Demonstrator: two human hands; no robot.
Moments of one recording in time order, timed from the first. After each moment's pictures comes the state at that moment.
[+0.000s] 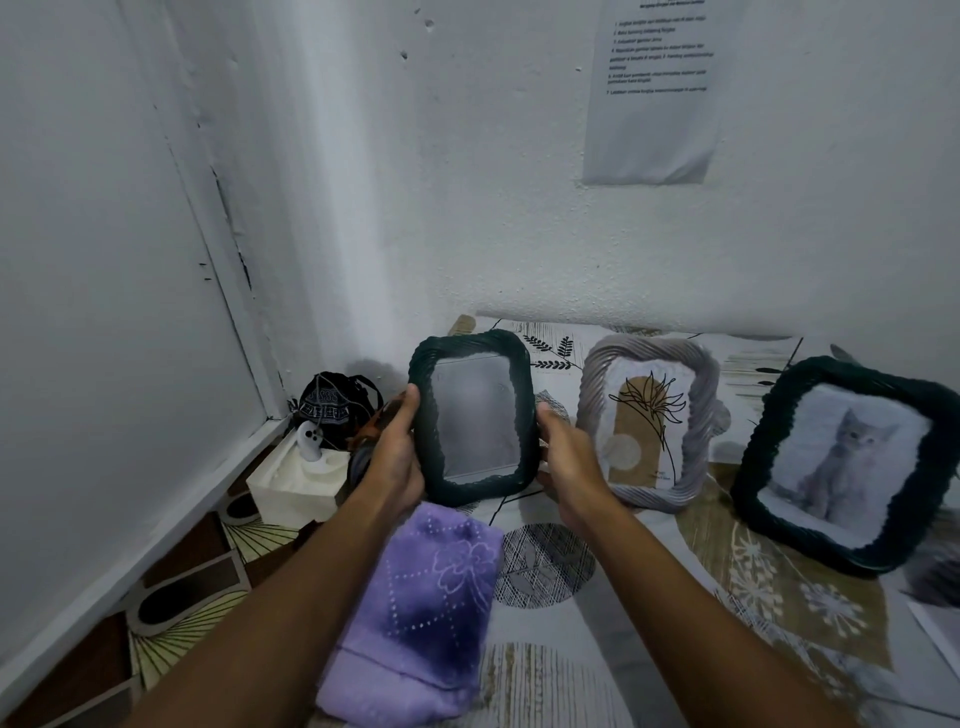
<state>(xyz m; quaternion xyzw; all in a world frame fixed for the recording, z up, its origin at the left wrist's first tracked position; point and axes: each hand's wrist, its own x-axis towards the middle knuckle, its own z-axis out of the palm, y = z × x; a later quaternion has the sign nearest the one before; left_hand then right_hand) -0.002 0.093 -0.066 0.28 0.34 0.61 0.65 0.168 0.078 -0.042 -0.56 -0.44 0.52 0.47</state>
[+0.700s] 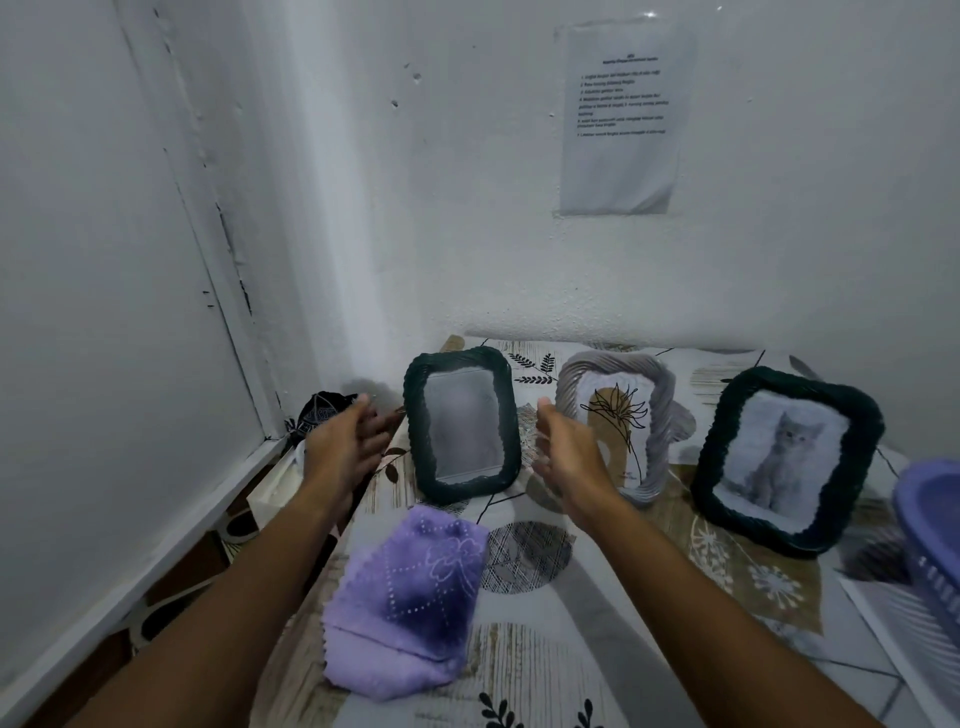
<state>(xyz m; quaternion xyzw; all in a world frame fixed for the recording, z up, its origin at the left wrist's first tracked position) -0.036 0.042 -0.016 0.33 0.56 0.64 0.41 0.194 0.040 0.001 -0.55 -0.46 0.51 0.48</state>
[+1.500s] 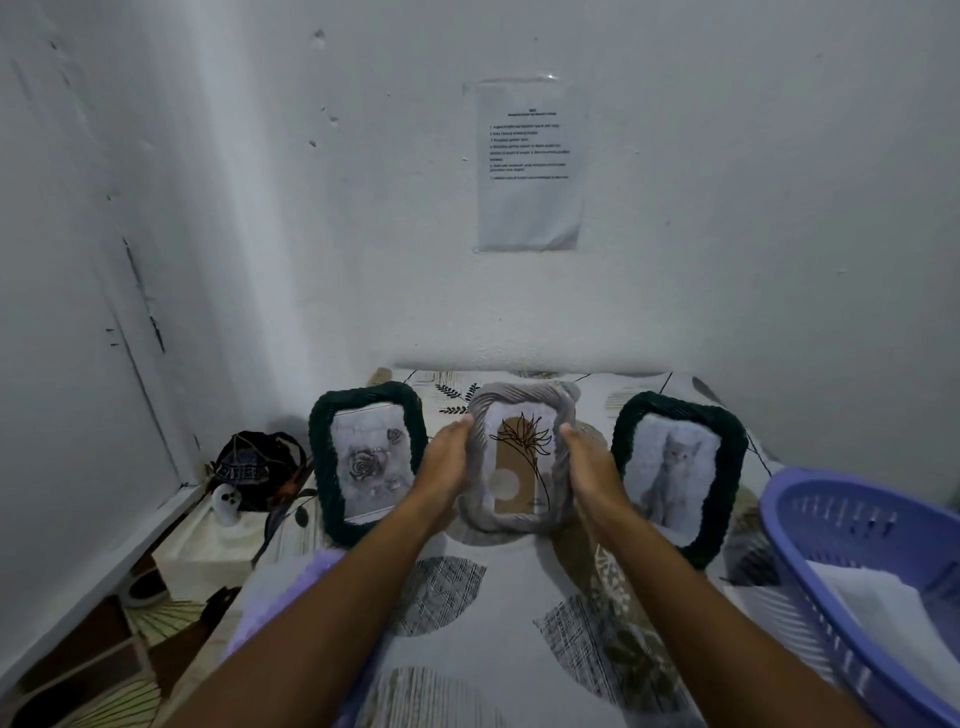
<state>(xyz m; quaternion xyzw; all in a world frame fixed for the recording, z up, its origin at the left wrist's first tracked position) 0.156 0.067 0.007 0.45 0.53 0.51 0.50 0.304 0.051 0.007 -0.61 -0.45 0.40 0.51</state>
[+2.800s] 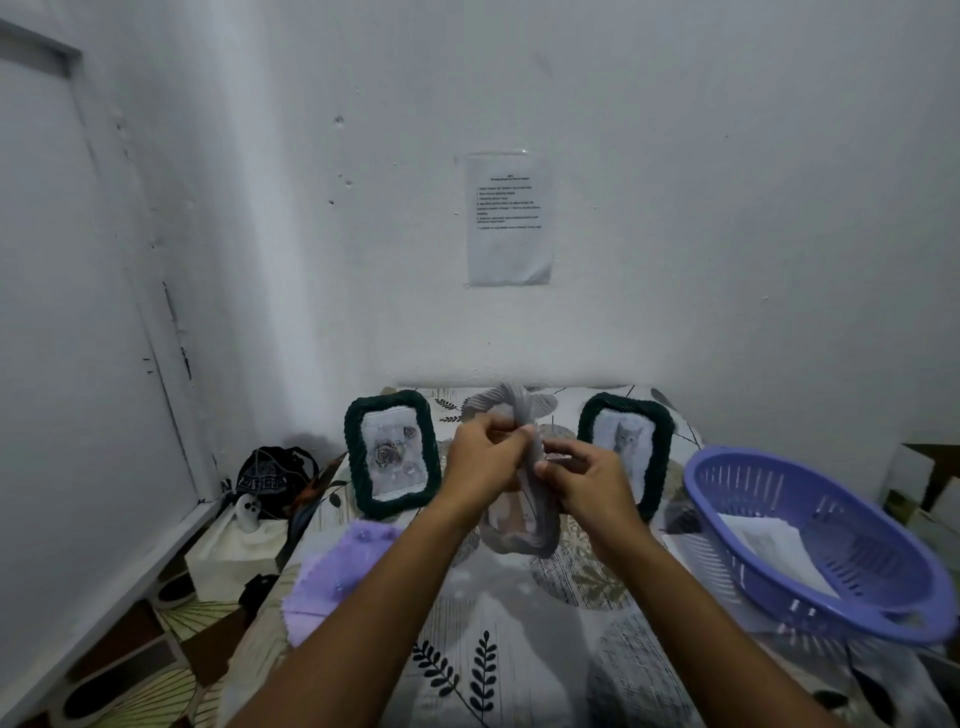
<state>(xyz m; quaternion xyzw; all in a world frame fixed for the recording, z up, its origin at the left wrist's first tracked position) 0.176 -0.090 0.083 0.58 0.47 0.51 0.42 0.304 -0.117 0.061 -0.46 -0.53 0.42 0.58</state>
